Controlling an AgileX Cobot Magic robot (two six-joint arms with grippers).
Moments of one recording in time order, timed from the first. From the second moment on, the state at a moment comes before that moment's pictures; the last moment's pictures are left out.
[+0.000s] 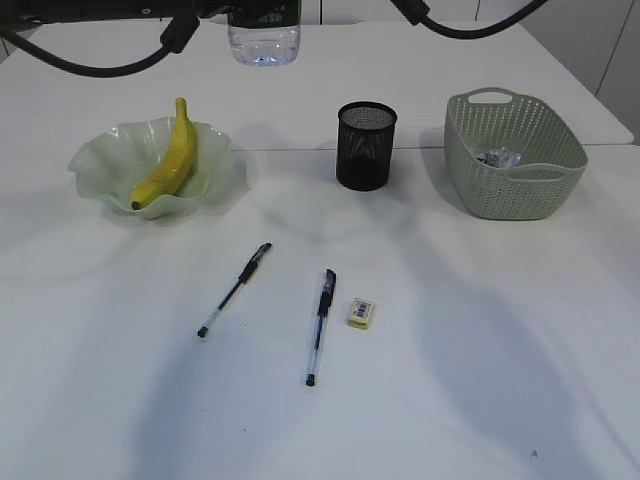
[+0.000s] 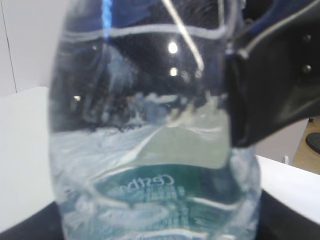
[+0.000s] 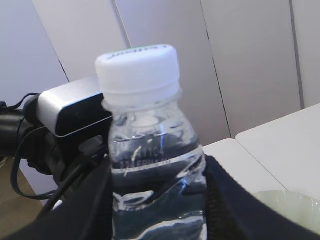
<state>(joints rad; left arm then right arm) -0.30 1.88 -1.51 -1.77 0.75 1.82 0.20 2.21 -2.24 1.53 1.21 -1.25</state>
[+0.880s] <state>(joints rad) -0.30 1.88 -1.51 -1.77 0.75 1.82 0.20 2.21 -2.24 1.53 1.21 -1.26</state>
